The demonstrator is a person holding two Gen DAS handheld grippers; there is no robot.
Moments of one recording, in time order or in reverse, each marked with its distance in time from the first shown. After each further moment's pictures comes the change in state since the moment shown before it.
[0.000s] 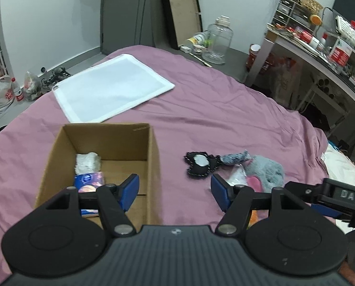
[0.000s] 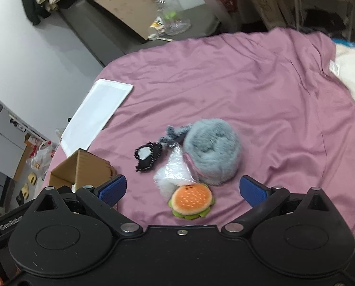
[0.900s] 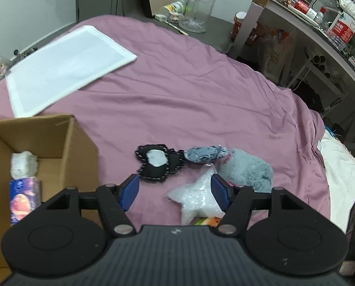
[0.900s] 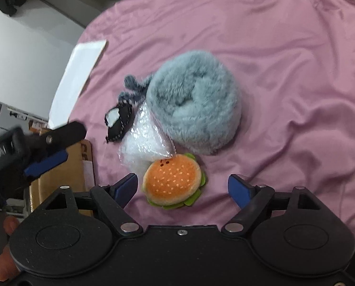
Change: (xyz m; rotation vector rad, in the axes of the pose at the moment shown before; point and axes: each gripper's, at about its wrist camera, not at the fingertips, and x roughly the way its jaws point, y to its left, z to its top) left arm 0.094 -0.055 0.018 0.009 0.155 -0.071; right arm 0.095 -0.039 -0.010 0.116 0.265 0.075
